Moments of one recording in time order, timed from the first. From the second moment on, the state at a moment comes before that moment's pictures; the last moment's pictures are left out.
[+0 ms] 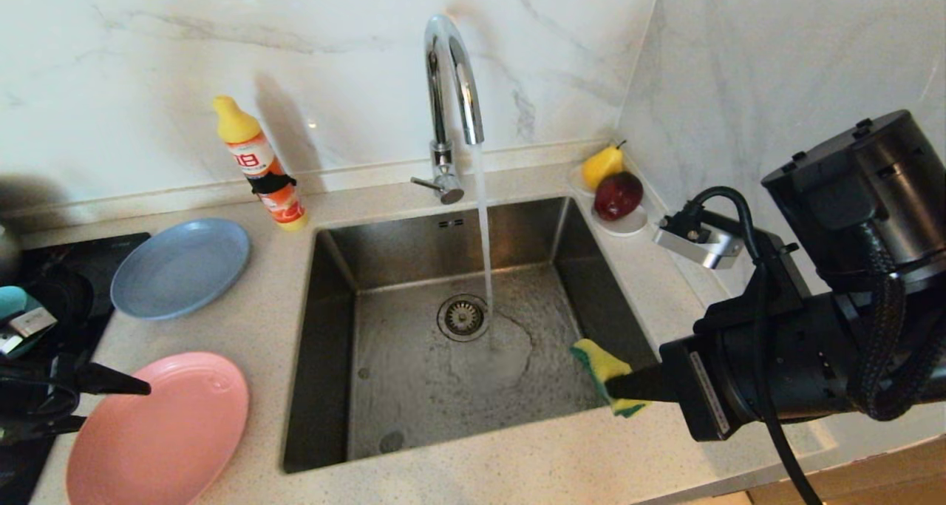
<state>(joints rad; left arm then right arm) 0.73 1.91 -1.17 0.55 -0.63 0.26 0.74 1.50 -1.25 0.45 0.14 0.38</state>
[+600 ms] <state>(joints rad) 0.71 1.91 -1.14 0.51 -0.63 0.25 0.74 1.49 -1.25 0.45 0.14 0.38</state>
